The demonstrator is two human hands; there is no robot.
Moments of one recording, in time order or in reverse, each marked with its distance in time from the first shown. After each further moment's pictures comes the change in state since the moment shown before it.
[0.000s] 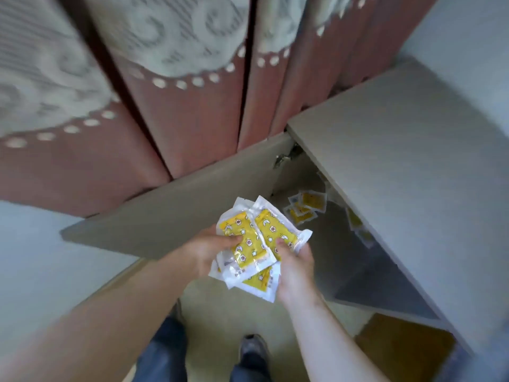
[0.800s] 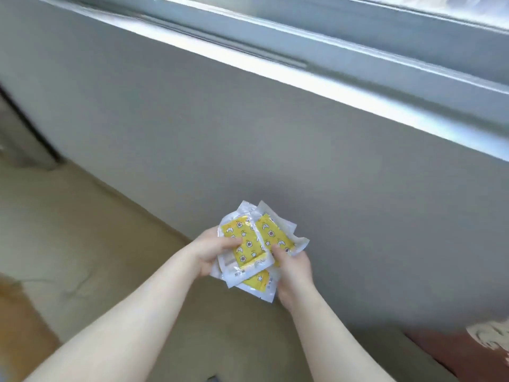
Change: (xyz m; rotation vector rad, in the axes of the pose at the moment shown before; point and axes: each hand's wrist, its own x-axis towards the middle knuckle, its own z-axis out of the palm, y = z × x) left_hand -0.549 -0.189 -0.275 -0.896 0.775 0.532; right_hand -0.484 0.156 0.274 -0.837 -1.181 0.122
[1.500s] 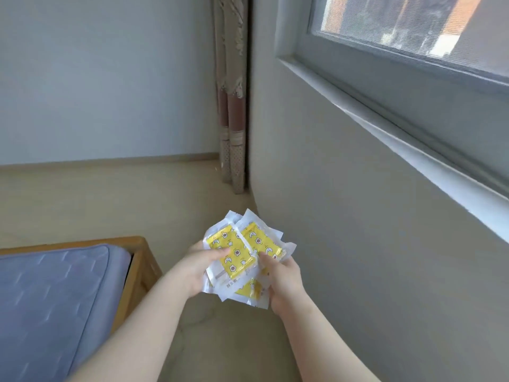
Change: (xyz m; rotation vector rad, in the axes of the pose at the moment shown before) left_hand -0.012 0.175 -0.447 -0.637 0.886 0.308; right_hand 0.168 0.041 0.558 -0.448 -0.815 0.256
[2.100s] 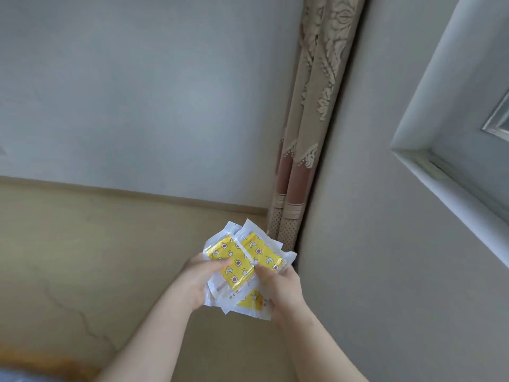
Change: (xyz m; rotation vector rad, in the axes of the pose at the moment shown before) left_hand 0.321 0.289 -0.067 -0.190 0.298 0.152; right_hand 0.383 -0.174 0.244 -0.213 -0.232 -0.017
